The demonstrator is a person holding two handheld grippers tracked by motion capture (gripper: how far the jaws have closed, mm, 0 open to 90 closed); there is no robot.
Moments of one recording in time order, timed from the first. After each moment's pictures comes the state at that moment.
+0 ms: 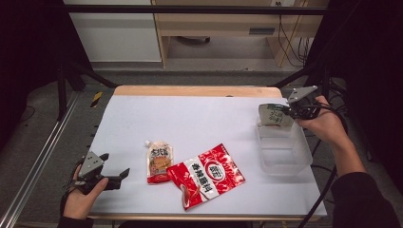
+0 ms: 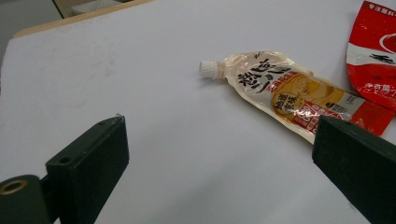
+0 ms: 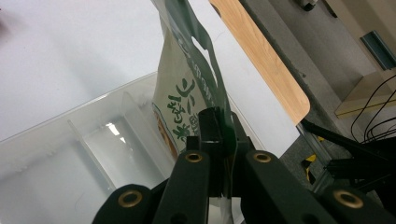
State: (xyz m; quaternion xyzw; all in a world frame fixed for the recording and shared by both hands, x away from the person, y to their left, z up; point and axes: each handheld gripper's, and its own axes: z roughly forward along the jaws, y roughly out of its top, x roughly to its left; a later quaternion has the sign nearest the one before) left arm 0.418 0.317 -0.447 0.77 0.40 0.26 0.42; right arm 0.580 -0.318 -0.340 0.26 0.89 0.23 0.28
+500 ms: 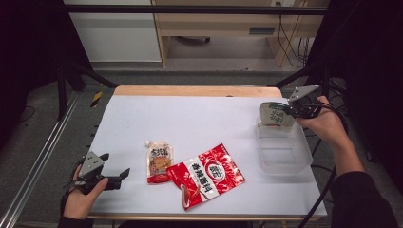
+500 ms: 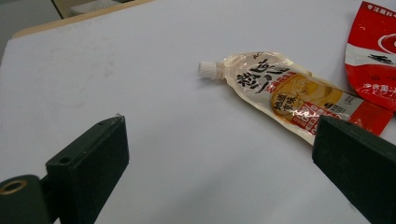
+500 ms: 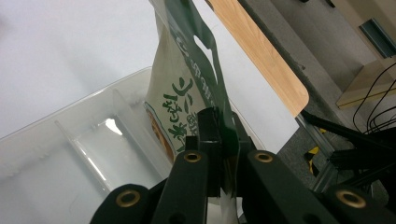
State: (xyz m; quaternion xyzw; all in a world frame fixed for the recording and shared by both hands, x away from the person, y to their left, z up) left arm 0.418 0.317 -0.447 0.77 0.40 0.26 0.42; right arm 0.585 -0.324 -0.343 0.29 0.89 0.23 0.28
